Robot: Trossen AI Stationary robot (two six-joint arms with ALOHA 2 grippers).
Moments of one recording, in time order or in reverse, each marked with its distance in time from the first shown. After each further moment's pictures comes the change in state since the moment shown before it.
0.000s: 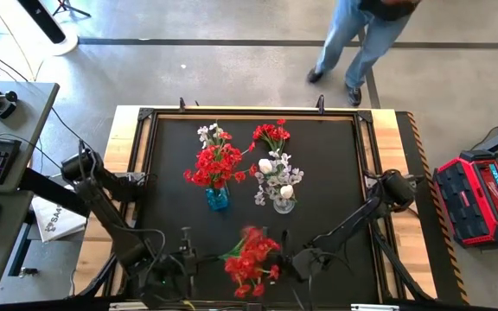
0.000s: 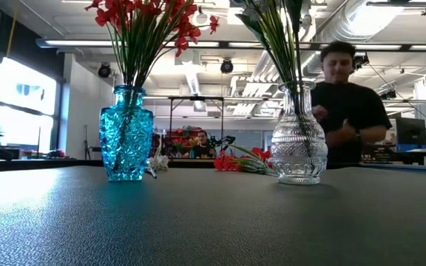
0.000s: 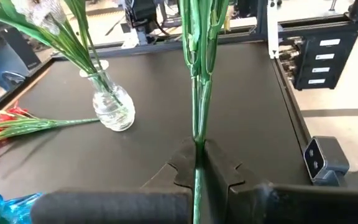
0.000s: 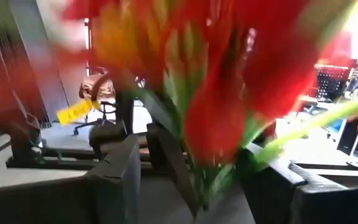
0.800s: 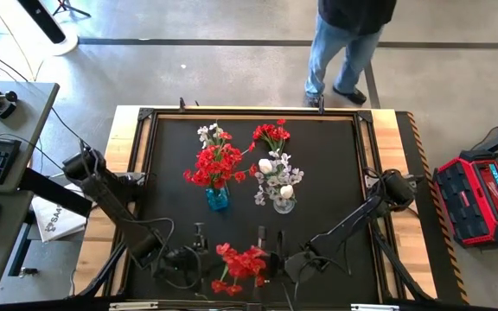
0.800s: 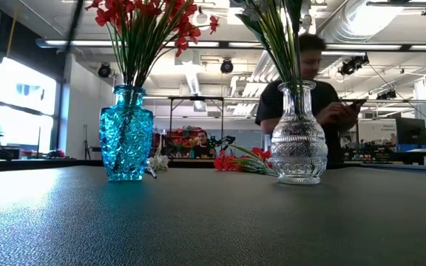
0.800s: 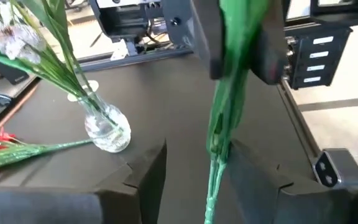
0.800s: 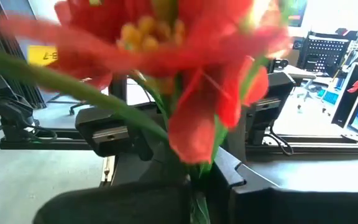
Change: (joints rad) left arm 0.111 -0.003 0.000 0.140 0.121 0.227; right arm -0.007 0.000 0.046 -0.192 0.020 0.115
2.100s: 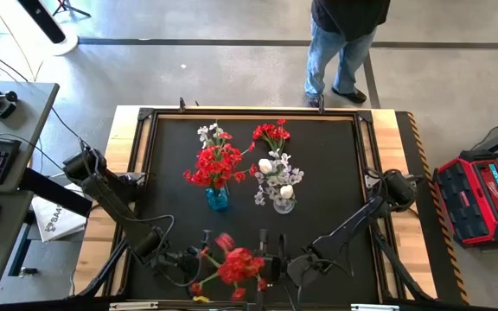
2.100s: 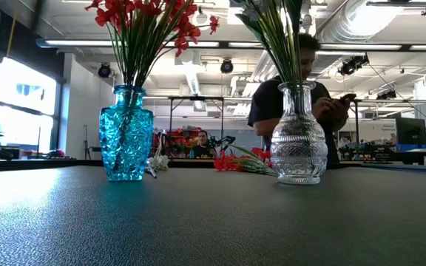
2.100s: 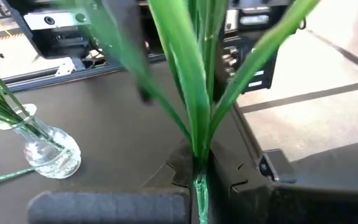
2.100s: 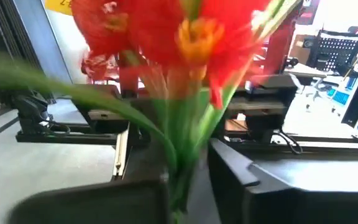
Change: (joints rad) left arm -0.004 0.000 0.001 0.123 0.204 0.106; right arm 0.014 -0.013 0.000 -0.029 -0.009 0.008
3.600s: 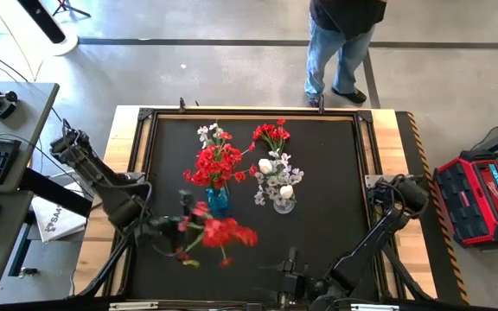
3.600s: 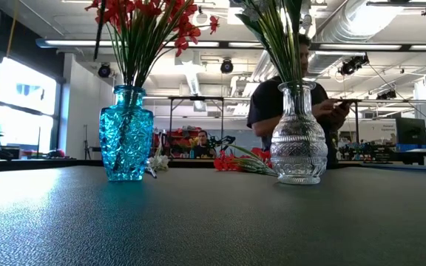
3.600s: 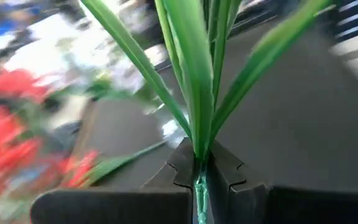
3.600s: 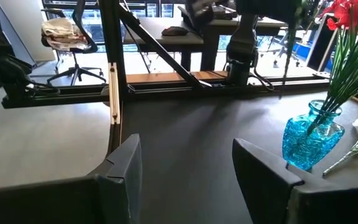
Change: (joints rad) left arm 0.097 -0.291 -0.001 -0.432 -0.147 0.199; right arm 0.197 -0.014 -0.001 -0.349 0.320 0.352
